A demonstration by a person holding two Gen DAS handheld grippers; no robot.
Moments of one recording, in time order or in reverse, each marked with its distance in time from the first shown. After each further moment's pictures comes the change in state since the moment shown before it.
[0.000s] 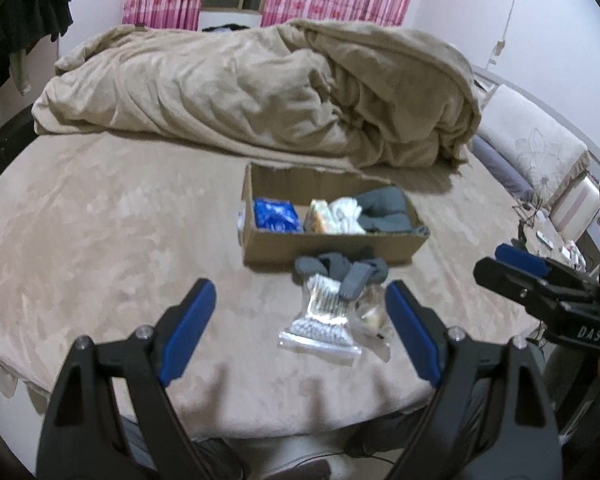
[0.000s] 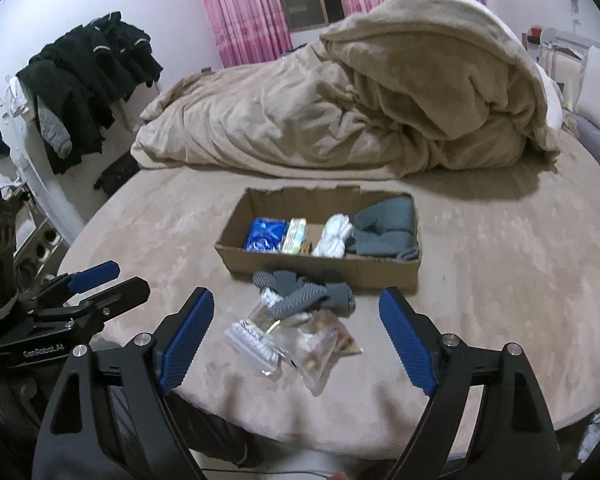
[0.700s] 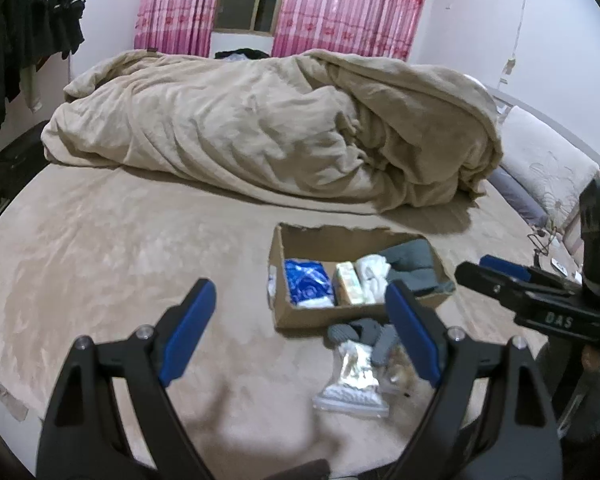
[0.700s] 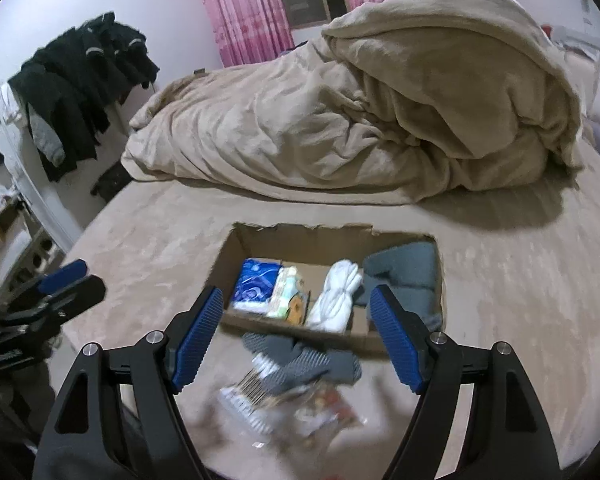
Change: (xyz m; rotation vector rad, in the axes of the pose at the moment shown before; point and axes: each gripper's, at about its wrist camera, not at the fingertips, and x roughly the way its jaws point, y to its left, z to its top) left arm -0.001 0.025 0.057 -0.003 -0.090 0.040; right arm 0.054 -0.008 0.057 0.020 0.003 0.026
